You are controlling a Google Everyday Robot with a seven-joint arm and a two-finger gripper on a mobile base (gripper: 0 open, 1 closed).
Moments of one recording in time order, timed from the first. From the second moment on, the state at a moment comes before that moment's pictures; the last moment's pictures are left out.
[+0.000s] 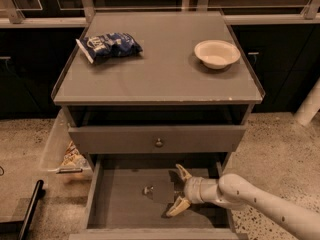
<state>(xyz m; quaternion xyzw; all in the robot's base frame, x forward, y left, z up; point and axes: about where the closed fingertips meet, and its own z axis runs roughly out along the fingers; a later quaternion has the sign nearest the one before) 0.525 -0.069 0.386 -0.55 0.67 0.23 0.43</state>
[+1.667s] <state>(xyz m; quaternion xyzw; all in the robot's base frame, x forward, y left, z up) 0.486 -0.142 0.497 -0.55 0.68 0.17 0.46</state>
